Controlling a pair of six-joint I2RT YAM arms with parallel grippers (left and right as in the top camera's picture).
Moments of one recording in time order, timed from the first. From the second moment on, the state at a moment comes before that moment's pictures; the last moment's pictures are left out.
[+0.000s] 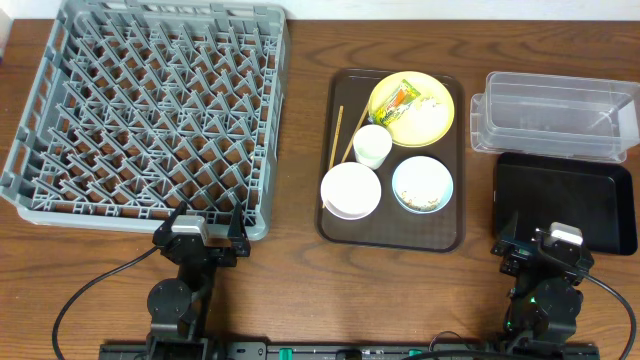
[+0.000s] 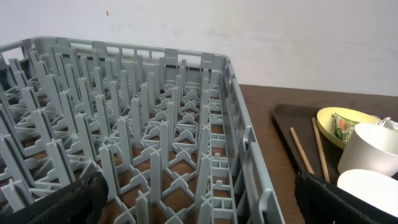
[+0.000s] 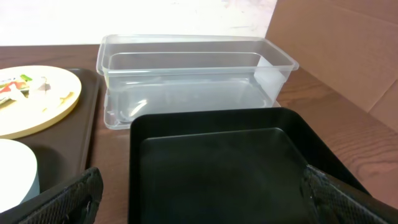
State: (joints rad) left arm -0.07 0.01 0.01 -0.10 0.02 -0.12; right arm -0.09 0.01 0.10 -0.33 0.28 -0.04
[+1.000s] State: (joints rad) left arm -0.07 0.08 0.02 -0.12 0.03 -0.17; right arm -0.09 0.01 0.10 -0.32 0.14 0.04
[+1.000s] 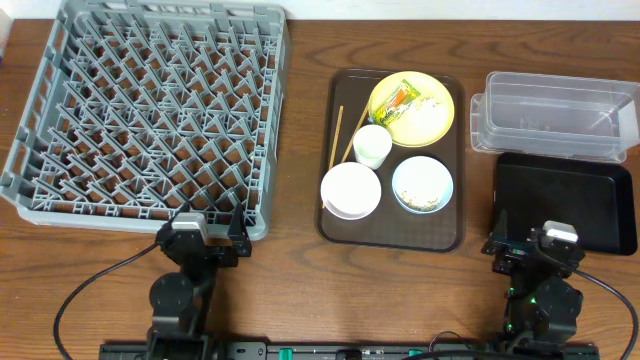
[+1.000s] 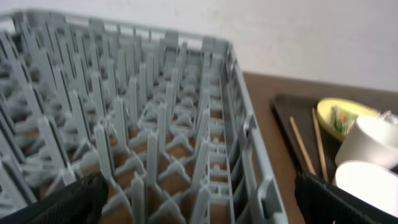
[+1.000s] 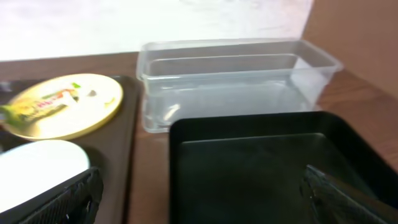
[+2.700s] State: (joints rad) left arm -0.07 0.79 0.54 -0.40 0.22 -0.29; right arm -0.09 0.94 0.86 -0.77 -0.14 0.08
